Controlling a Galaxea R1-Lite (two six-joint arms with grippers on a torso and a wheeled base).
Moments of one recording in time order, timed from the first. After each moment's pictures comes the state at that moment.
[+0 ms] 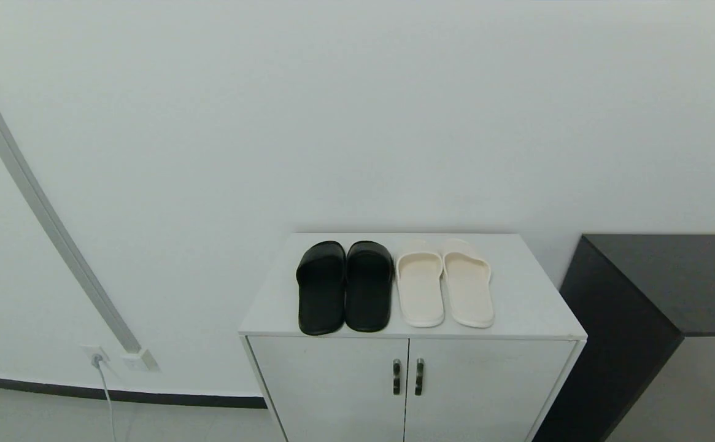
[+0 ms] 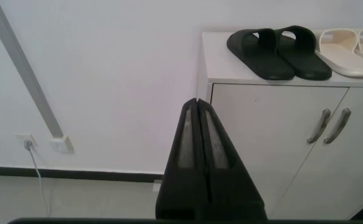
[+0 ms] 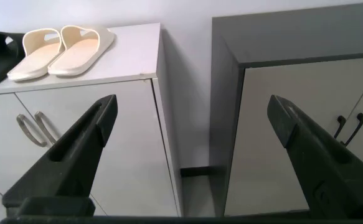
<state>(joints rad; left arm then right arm) 0.00 0.00 0.00 0.00 0.06 0.00 0.00 0.00 0.00 0.00 -0.06 0.04</state>
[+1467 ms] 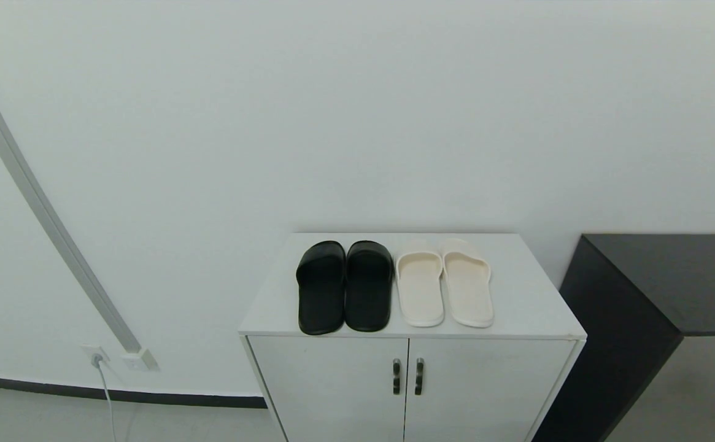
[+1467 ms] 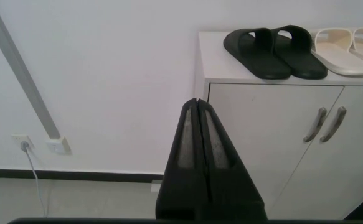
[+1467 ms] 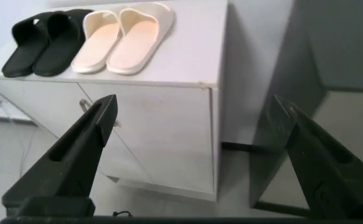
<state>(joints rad) 0.00 0.00 0.00 0.00 0.04 0.00 0.15 0.75 -0.19 -0.32 0.05 0.10</state>
